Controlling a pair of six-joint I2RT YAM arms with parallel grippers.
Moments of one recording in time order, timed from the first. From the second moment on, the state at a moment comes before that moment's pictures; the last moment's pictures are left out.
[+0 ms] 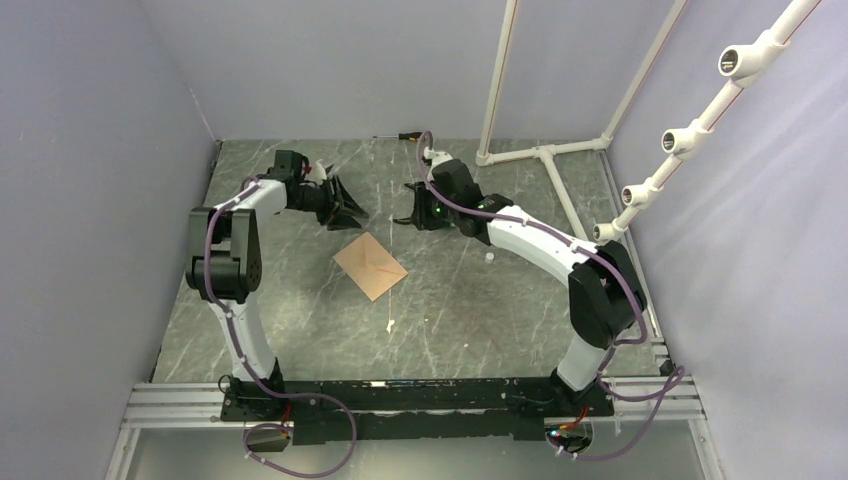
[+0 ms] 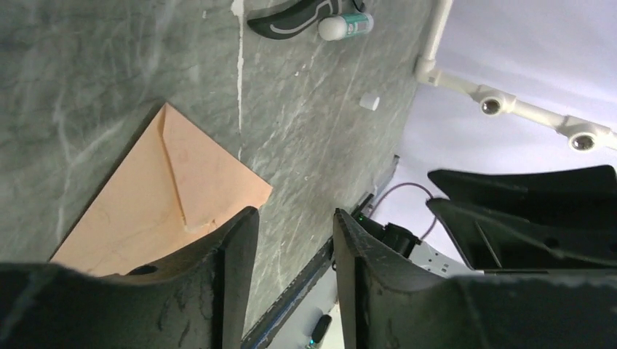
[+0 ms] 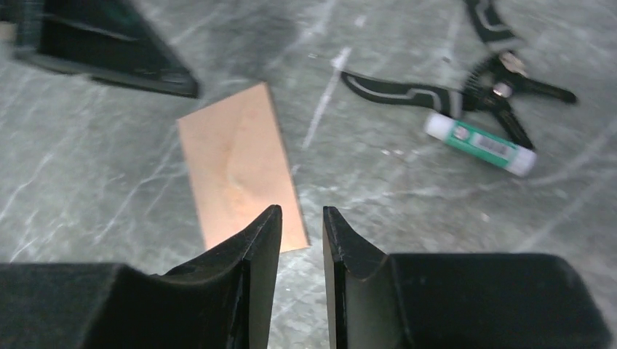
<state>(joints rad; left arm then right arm) -0.05 1.99 1.38 -0.45 0.92 -0.56 0.66 1.71 1.31 -0.22 -0.09 0.38</state>
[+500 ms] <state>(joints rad) -0.05 1.63 1.20 -0.51 0.42 -0.49 0.59 1.69 1.25 -0.39 0.09 0.41</state>
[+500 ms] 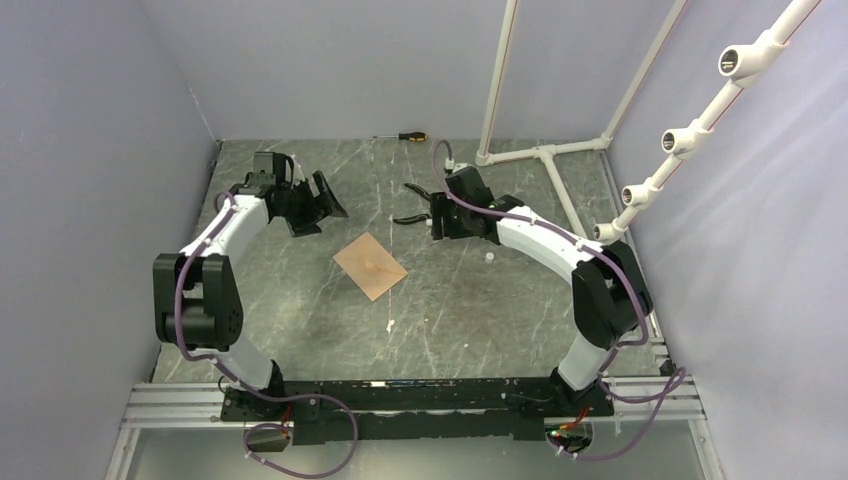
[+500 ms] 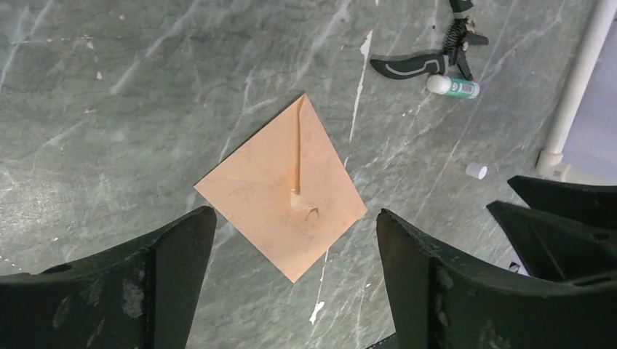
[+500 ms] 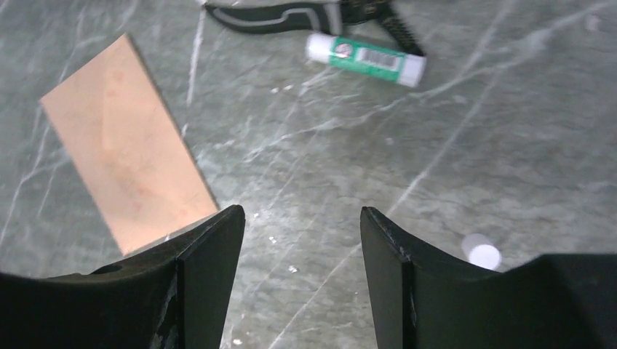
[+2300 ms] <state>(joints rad) -0.05 2.11 1.31 -0.47 0.76 -0.61 0.86 2.08 1.60 -0.33 0.12 0.04</state>
